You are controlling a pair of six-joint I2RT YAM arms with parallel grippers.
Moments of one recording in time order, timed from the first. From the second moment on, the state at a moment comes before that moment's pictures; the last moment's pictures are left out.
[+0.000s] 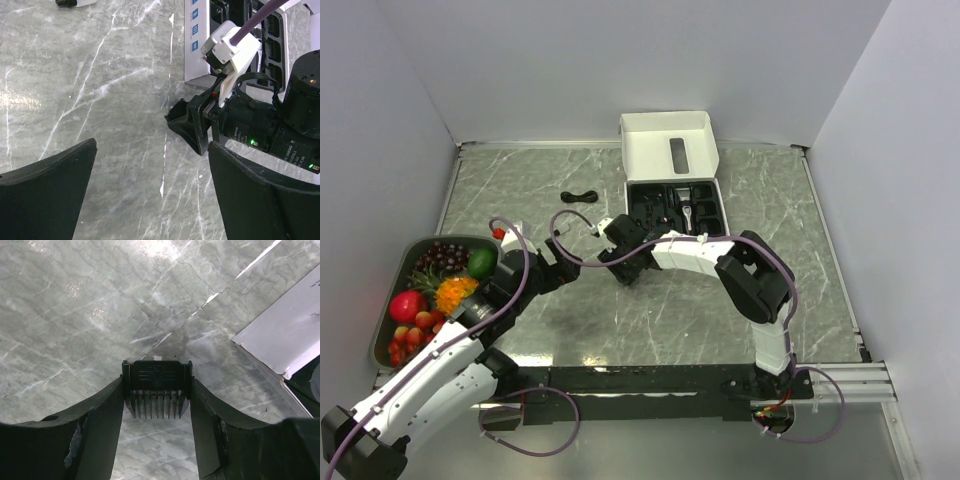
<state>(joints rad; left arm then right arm) -0.58 0.69 0.55 -0.36 -0.26 -0.83 0.87 1.97 1.30 -0.35 0.04 -0.01</state>
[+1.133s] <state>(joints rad) -0.58 0.71 0.58 -0.36 -0.25 -0.83 0.60 1.83 1.59 -0.66 0.29 0.32</state>
